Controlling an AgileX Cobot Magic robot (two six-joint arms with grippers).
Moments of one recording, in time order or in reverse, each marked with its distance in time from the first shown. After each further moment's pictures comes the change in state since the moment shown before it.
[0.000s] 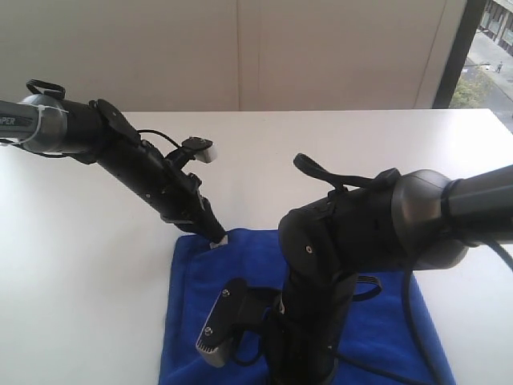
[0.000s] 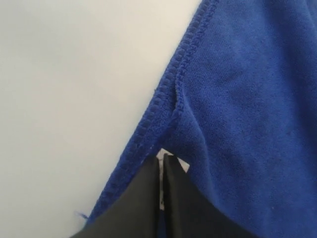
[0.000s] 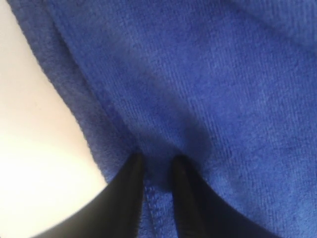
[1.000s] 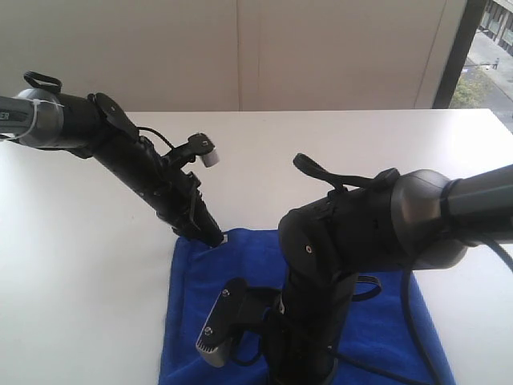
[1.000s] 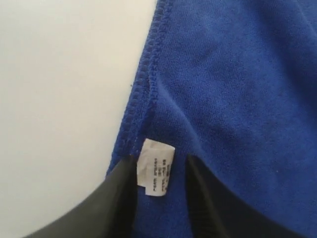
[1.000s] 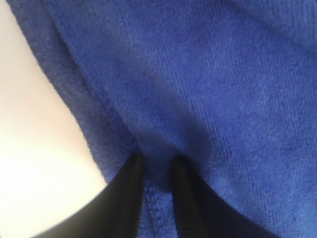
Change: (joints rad) left arm -0.002 -0.023 0.000 0.049 0.022 0.207; right arm 0.000 0.002 0.000 0.000 0.000 0.000
